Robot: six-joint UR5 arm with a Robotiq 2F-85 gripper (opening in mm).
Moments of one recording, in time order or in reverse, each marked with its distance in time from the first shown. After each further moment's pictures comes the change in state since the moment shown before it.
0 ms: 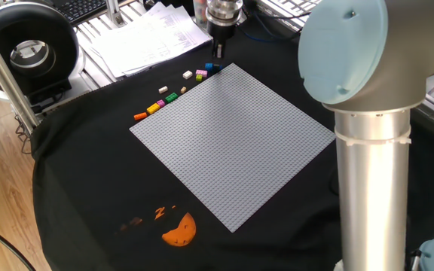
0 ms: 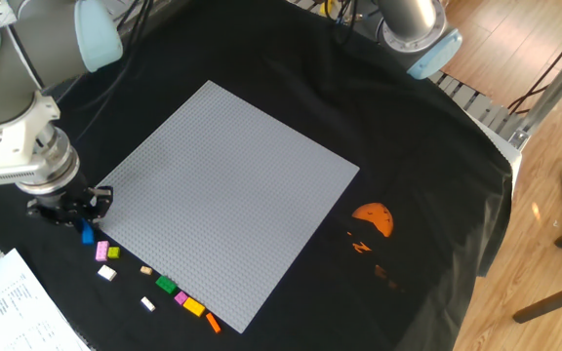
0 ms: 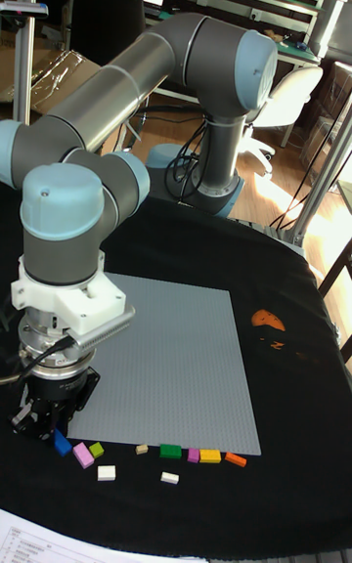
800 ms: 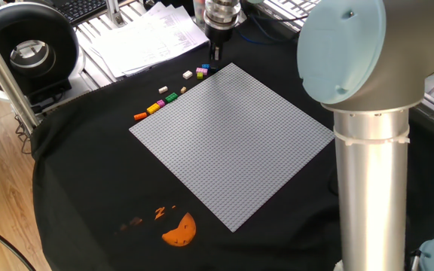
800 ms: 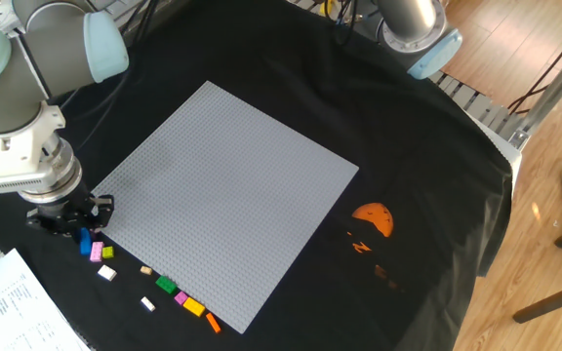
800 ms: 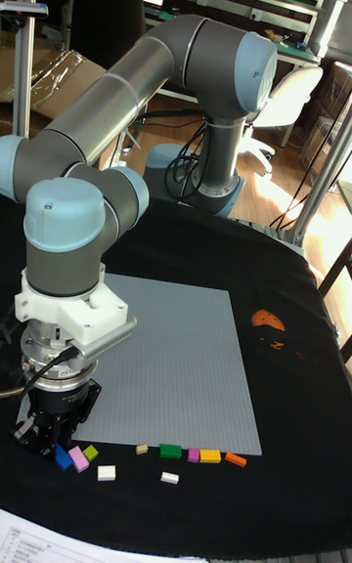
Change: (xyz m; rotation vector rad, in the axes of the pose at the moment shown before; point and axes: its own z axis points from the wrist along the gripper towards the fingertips) arm -0.014 -0.006 0.021 0.025 -0.031 -0.036
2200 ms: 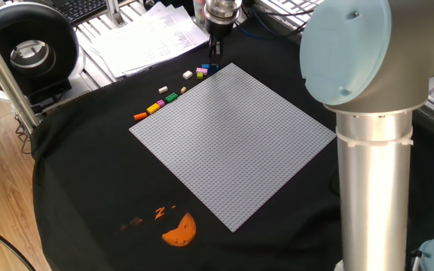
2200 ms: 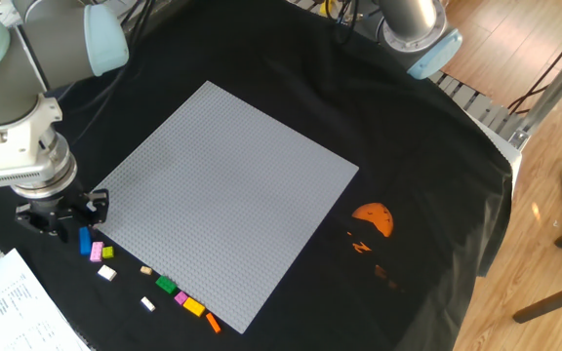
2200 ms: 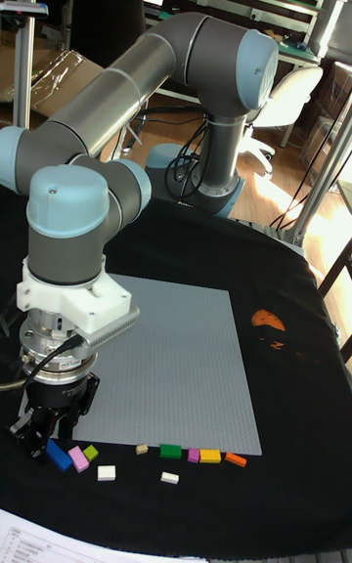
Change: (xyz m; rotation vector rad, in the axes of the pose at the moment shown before) arm -0.002 -0.010 -0.013 0.040 -0.004 -0.042
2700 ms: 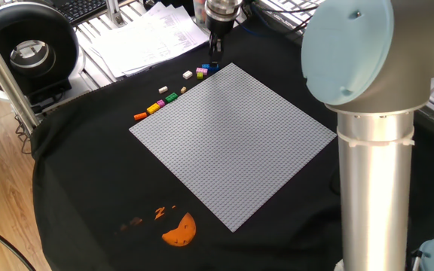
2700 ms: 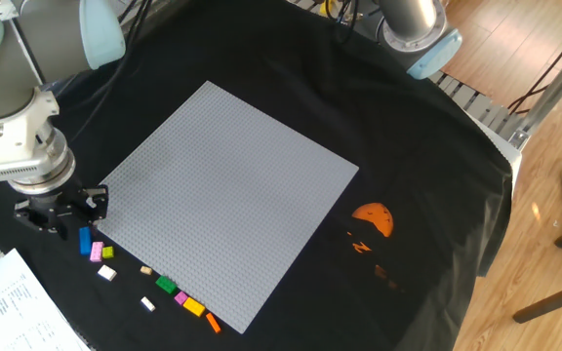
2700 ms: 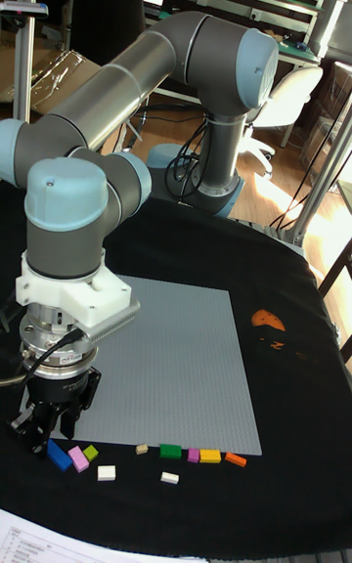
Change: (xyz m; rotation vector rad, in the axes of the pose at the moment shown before) arm 0.000 0.004 -0.008 -0.015 -0.002 -0.004
